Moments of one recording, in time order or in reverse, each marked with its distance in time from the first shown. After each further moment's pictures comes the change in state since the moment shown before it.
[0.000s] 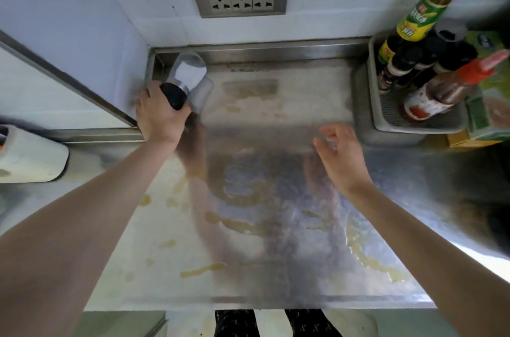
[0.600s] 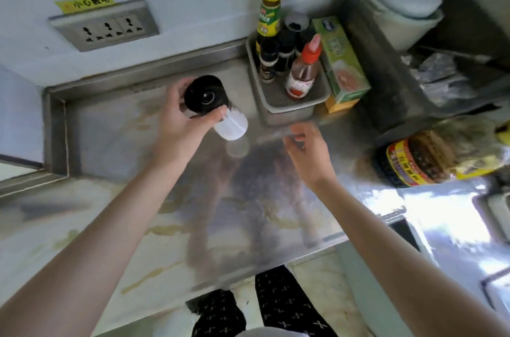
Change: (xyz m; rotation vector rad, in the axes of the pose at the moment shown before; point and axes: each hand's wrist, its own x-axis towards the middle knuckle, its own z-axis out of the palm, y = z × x) left_hand -0.139 0.175 -0.015 -0.874 -0.457 0.307; right_hand -0.053 0.040 -0.108 0.102 0.173 0.236
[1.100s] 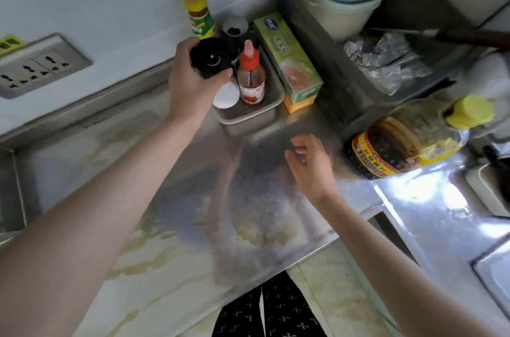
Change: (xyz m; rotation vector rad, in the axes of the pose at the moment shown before) left_hand 0.072 0.038 0.123 0.152 -0.072 0.154; right_hand -0.003 0.053 -0.050 0.042 0.124 0.094
